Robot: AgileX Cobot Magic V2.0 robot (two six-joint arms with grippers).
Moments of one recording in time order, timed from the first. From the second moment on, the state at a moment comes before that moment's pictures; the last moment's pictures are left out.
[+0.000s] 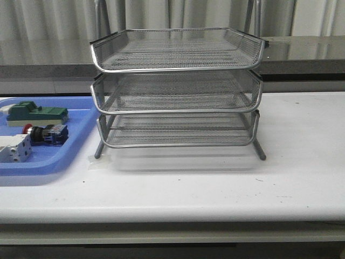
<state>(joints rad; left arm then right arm) -0.10 0.00 0.00 0.06 0.05 -0.07 0.01 0.44 -0.61 0.14 0.65 0.01</state>
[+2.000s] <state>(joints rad) -0.10 0.00 0.00 0.06 0.05 -0.07 0.12 1.58 -0.84 1.38 0.46 -0.80</state>
